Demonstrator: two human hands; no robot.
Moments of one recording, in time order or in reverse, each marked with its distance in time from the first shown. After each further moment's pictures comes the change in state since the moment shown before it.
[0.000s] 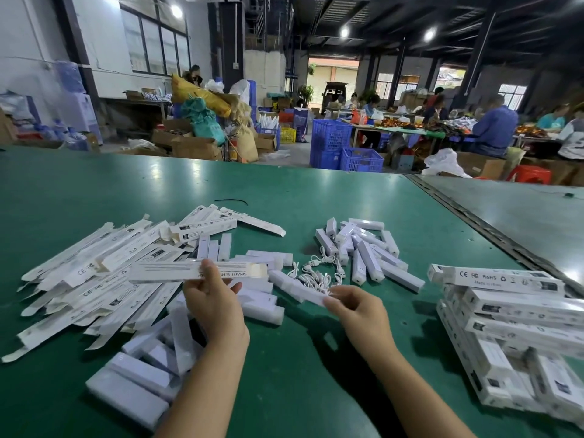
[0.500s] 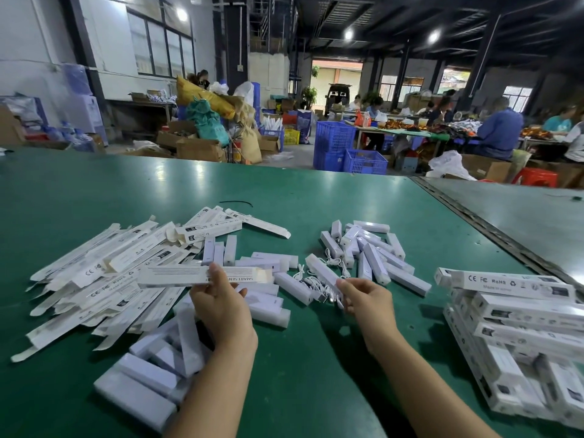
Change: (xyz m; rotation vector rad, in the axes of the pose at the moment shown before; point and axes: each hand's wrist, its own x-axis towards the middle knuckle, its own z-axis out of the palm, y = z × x) left_hand -0.002 -0.002 0.000 0.058 0.031 -0.034; right_hand 0.031 0.001 0.007 0.260 0.089 0.253
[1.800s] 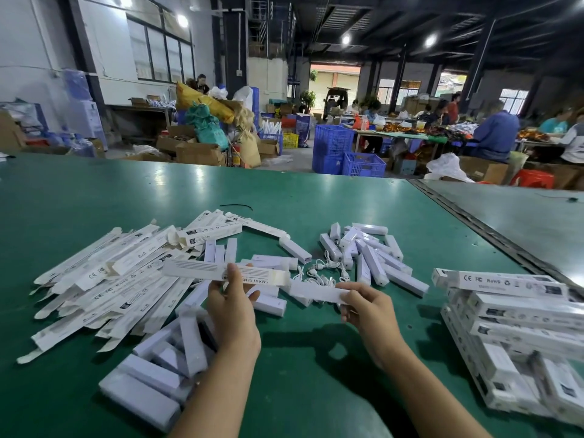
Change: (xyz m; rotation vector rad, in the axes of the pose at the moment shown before) left_hand -0.005 -0.003 -0.004 -0.043 -0.206 -0.036; right_hand -0.027 -0.007 -0.007 0.177 -0.197 -0.121
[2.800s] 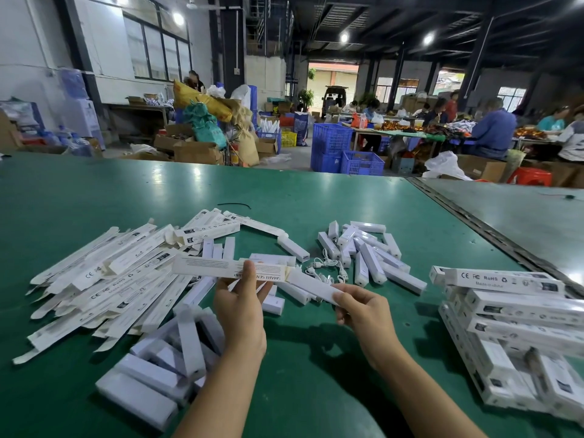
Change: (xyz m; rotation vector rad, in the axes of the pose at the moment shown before) left_hand -0.018 0.007 0.009 -0.143 -0.105 -0.049; right_hand -0.005 0.001 0.004 -0.019 0.009 -0.012
